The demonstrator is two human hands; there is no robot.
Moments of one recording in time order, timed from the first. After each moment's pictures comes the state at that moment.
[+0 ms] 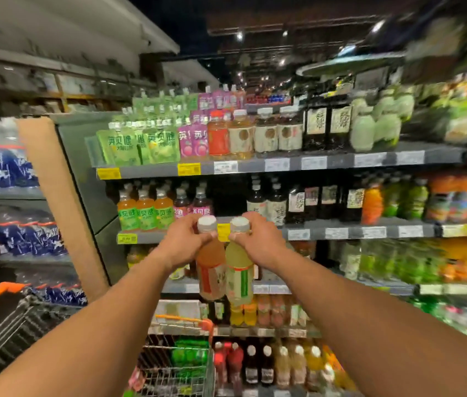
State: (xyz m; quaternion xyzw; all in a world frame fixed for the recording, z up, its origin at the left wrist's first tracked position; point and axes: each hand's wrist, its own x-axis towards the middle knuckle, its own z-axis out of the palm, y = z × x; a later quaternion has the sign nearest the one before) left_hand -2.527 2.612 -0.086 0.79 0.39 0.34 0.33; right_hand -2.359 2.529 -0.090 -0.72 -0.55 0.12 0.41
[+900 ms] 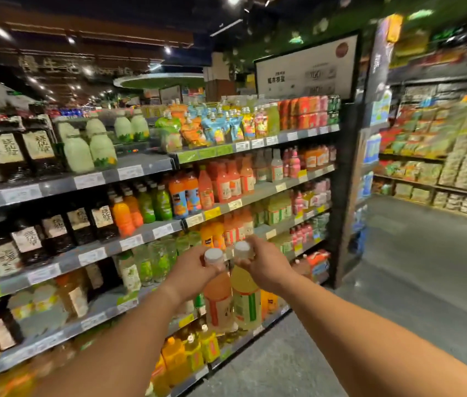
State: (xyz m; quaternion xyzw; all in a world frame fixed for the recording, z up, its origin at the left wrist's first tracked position) left_hand -2.061 2.237 -0.135 0.88 0.12 0.18 0.41; right_hand -1.965 2.068 -0.128 -0.87 -0.31 0.01 0.37
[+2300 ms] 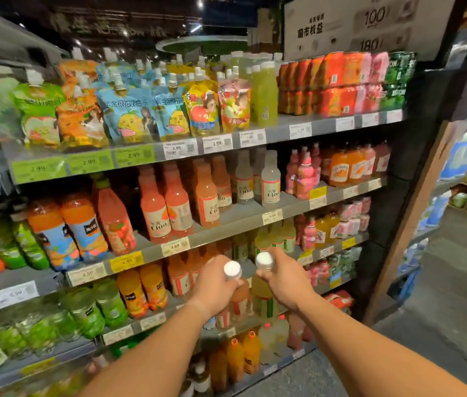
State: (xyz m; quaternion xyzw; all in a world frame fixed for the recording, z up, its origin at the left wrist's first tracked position) left_hand -1.483 2.228 -0.235 0.89 0.27 0.20 0.33; right_hand -1.369 2.083 -0.220 -0.88 -0.33 0.05 0.34
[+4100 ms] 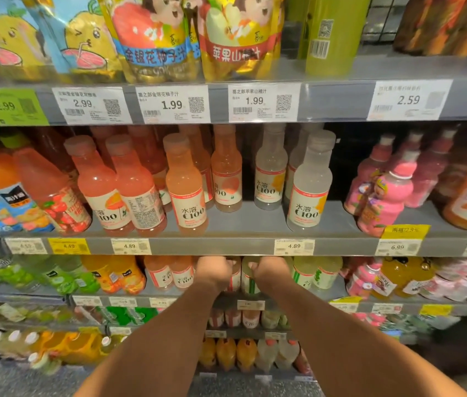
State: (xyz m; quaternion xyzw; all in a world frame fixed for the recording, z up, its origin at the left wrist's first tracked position) left_hand -1.252 2.325 -0.327 0.74 0.60 0.04 0.32; right_hand -1.129 2.259 -0.320 -0.85 -0.45 0.26 0.10
